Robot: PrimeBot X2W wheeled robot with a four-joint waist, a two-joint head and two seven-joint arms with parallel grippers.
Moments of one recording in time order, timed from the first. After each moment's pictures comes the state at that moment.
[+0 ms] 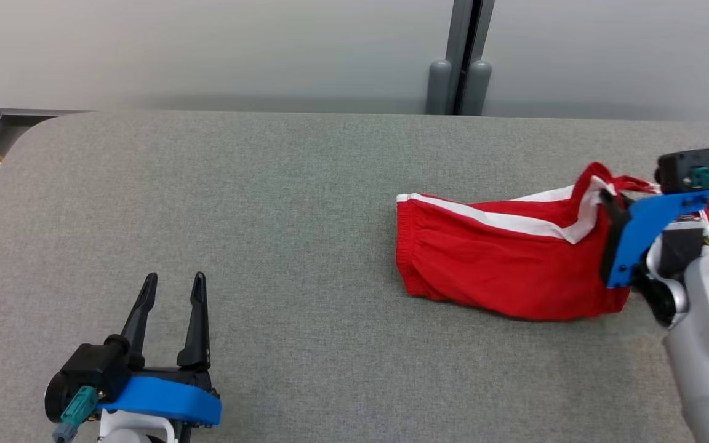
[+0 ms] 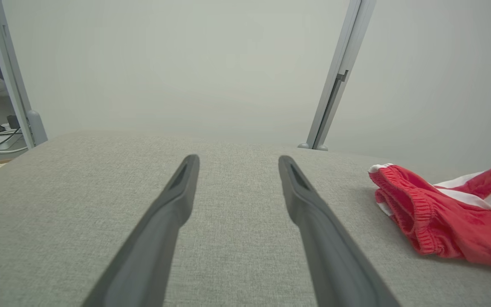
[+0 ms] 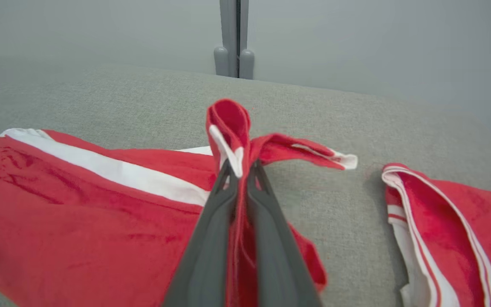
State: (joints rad) left arm -0.09 0.14 -0.12 0.26 -0.31 -0.12 -0.26; right arm -0.63 -0.26 0.01 0.70 0.21 0.13 0.28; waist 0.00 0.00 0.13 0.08
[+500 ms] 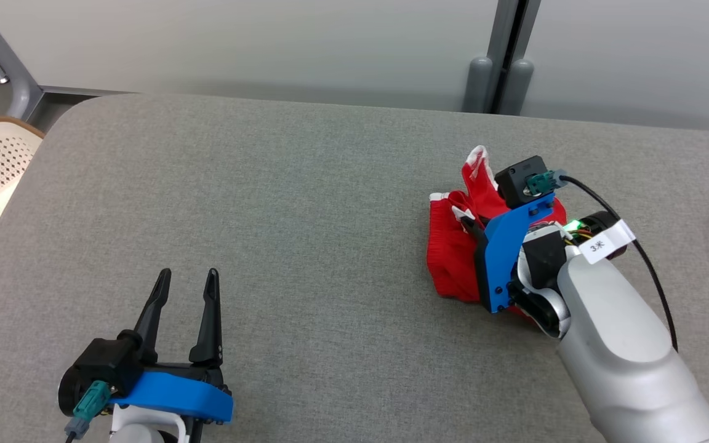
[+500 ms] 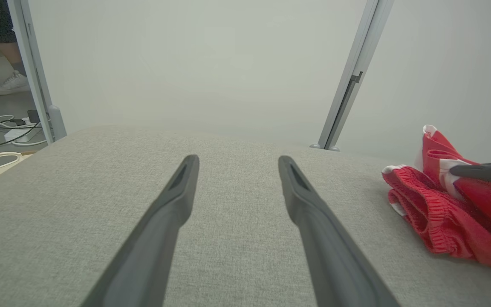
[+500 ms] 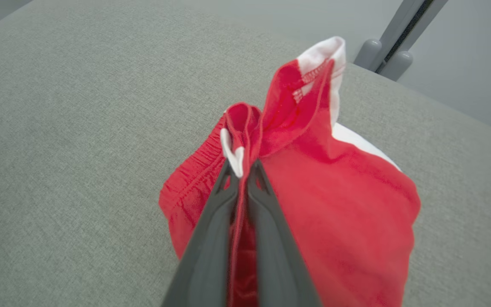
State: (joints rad) left arm -0.11 0.13 -0.14 0.26 -0.31 -0.12 -0.26; right arm -0.68 -0.10 0.30 0.64 0.23 0.13 0.42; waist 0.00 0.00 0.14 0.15
